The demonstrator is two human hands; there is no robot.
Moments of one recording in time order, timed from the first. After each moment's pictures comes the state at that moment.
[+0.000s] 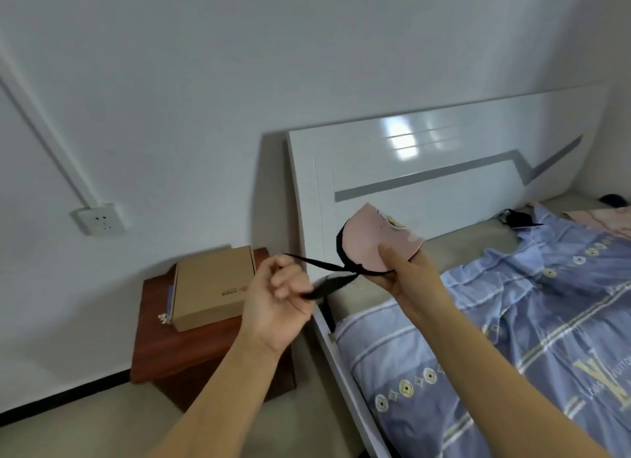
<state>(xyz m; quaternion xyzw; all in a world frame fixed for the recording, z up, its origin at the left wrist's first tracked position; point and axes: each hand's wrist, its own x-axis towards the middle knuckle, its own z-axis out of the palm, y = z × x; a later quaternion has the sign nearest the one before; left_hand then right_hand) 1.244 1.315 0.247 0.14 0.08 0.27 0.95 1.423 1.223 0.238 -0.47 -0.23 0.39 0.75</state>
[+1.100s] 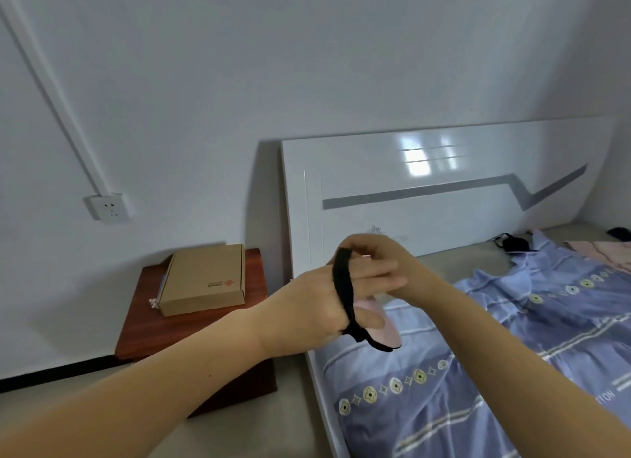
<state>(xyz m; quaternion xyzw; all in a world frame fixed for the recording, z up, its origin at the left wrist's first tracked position) 1.299 1.207 0.305 0.96 -0.10 0.24 0.02 1.456 1.154 0.314 -0.63 -0.65 0.24 0.36</state>
